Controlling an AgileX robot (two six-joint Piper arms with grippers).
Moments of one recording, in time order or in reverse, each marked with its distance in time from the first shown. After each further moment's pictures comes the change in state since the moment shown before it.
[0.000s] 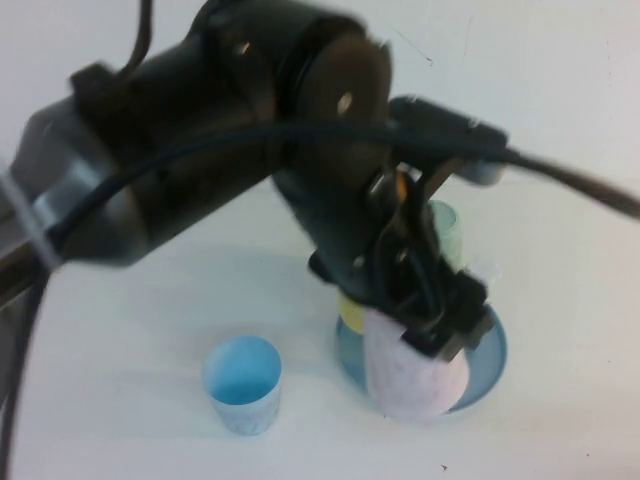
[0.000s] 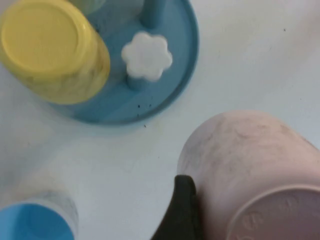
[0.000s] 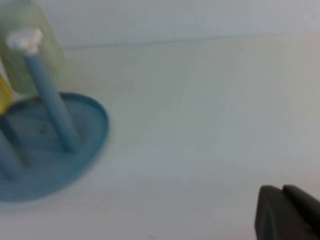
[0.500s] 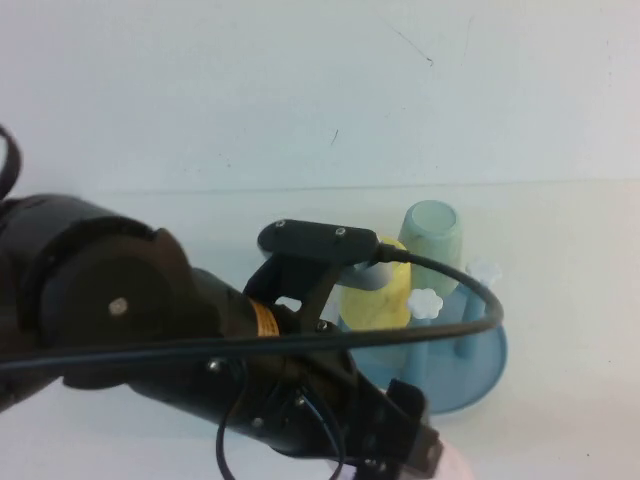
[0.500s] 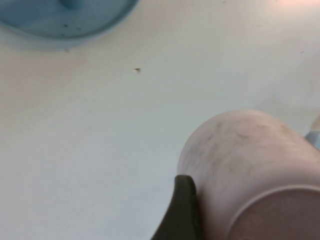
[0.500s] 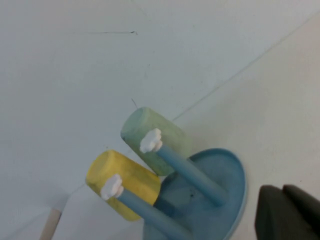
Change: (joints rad) right arm 0.000 0.000 0.000 0.707 -0.080 0.059; left arm 0.000 -0.369 0.560 -0.232 -0.300 -0.133
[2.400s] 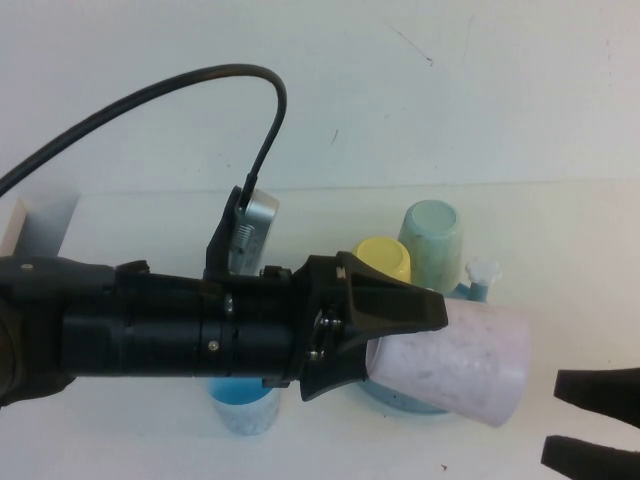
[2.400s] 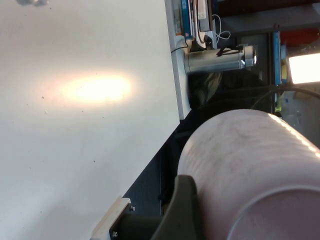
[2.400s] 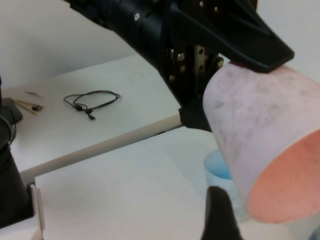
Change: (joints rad) right arm 0.000 0.900 -0.292 0.900 0.819 -1.990; left arm 0.395 0.099 0.305 -1.284 0.081 0.797
